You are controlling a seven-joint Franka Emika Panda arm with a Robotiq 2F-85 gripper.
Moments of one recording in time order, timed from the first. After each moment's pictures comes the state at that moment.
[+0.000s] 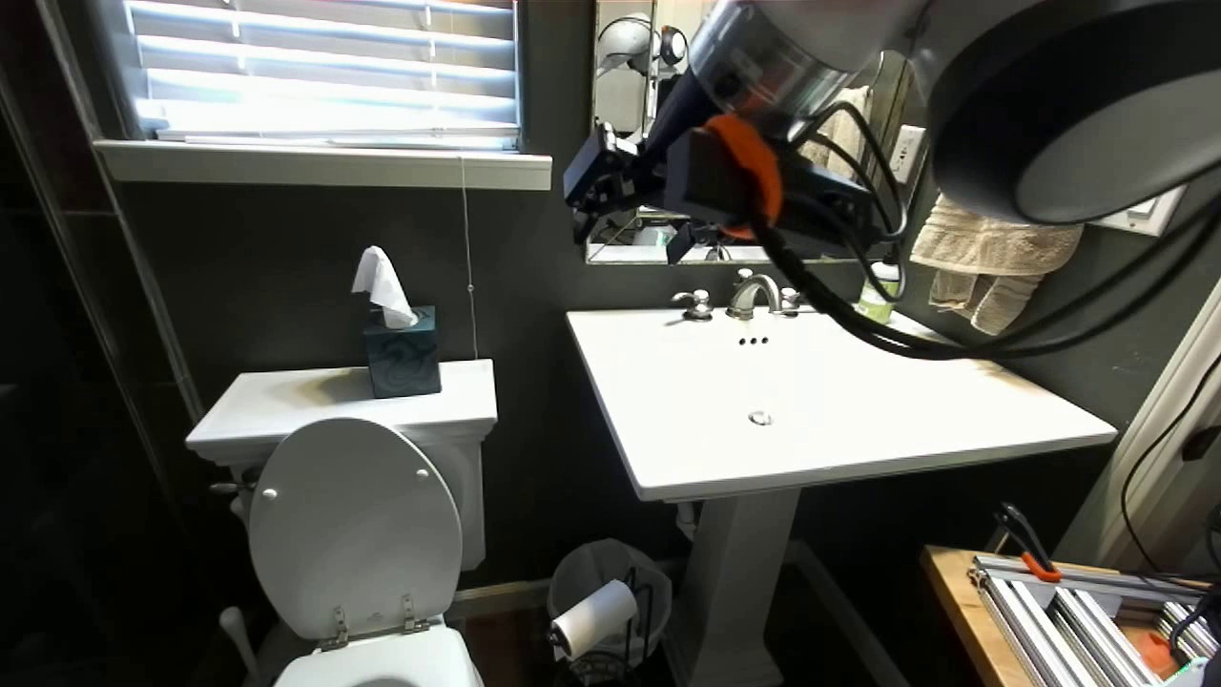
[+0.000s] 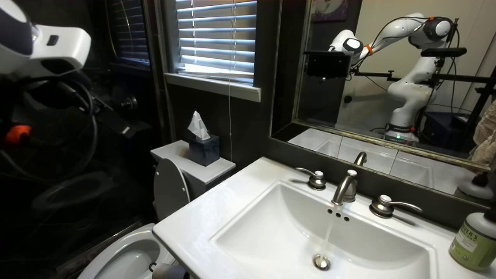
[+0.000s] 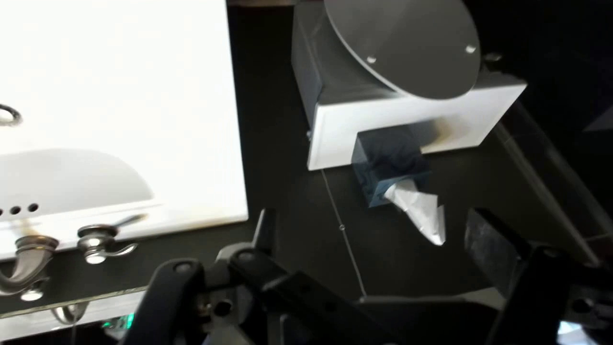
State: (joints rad) arm -0.72 -0.36 0.52 -2.32 -0.49 2.57 1.37
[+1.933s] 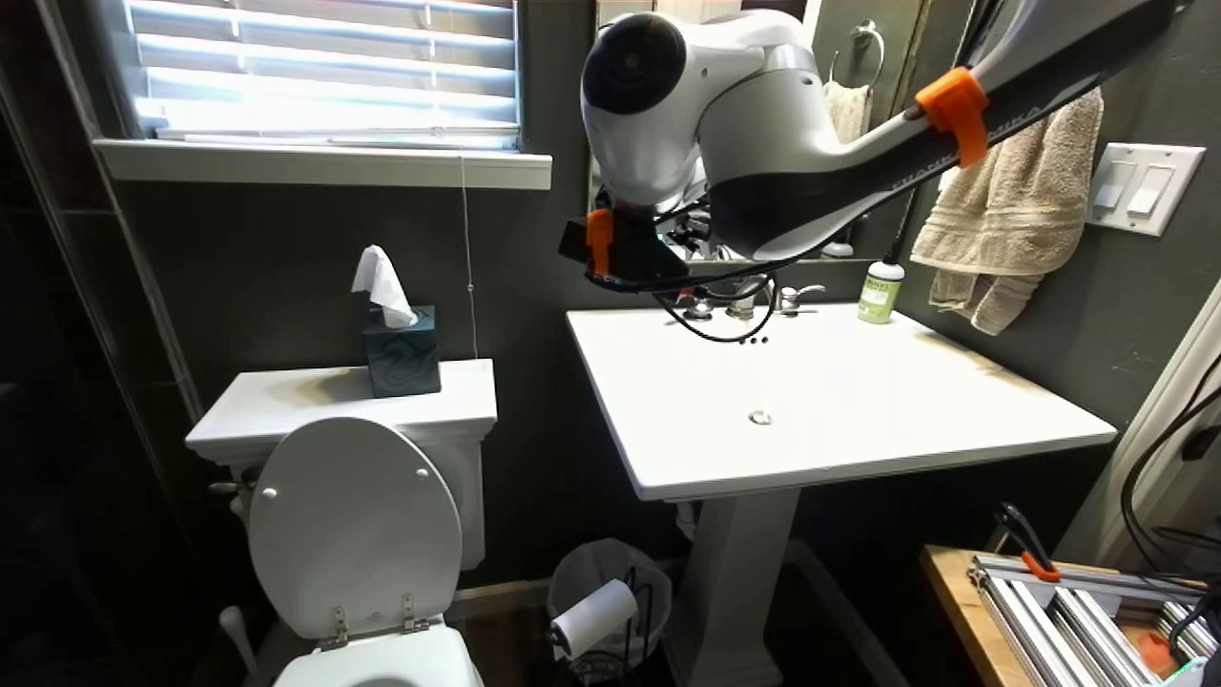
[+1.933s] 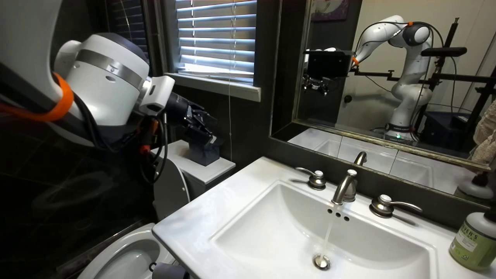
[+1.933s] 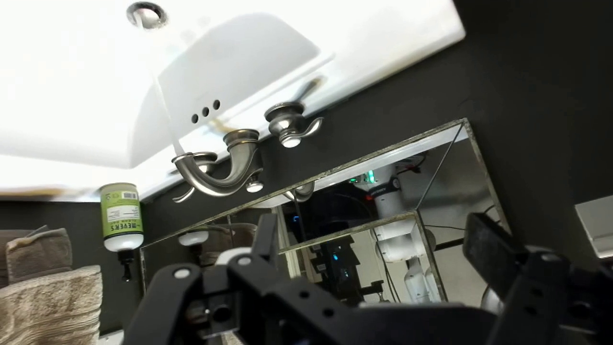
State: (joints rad) arm -0.27 0.13 -0.06 -1.95 -1.18 2.03 2.22
